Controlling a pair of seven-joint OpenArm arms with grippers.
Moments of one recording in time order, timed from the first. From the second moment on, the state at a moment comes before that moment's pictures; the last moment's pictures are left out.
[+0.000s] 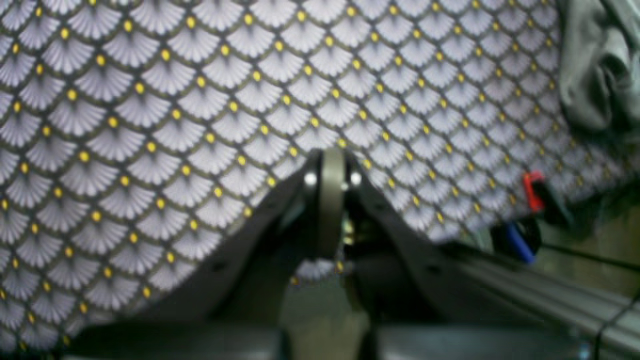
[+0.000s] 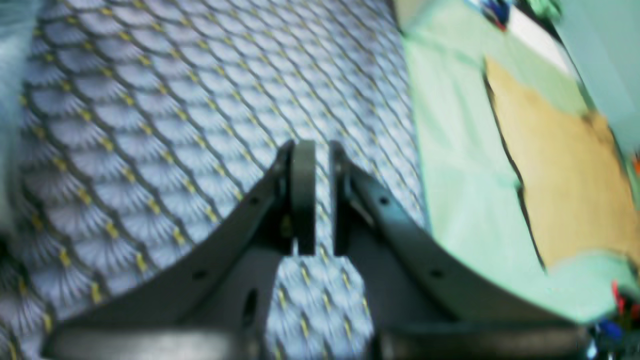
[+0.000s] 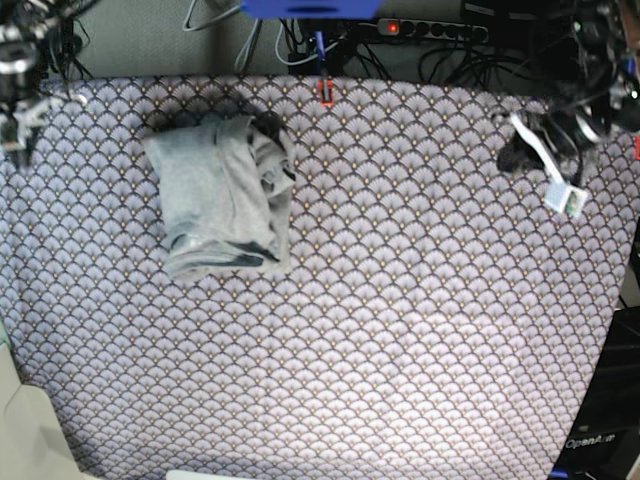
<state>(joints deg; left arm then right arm) 24.9 -22.7 -22.2 113.6 -45.3 -23.8 63.8 -27.1 -2.0 55.2 106.0 -17.2 40.3 2.6</state>
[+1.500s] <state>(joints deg) 35.0 -10.6 10.0 58.2 -11.7 -23.5 13.2 -31.9 15.4 79.9 28.7 -24.8 39.8 42.4</state>
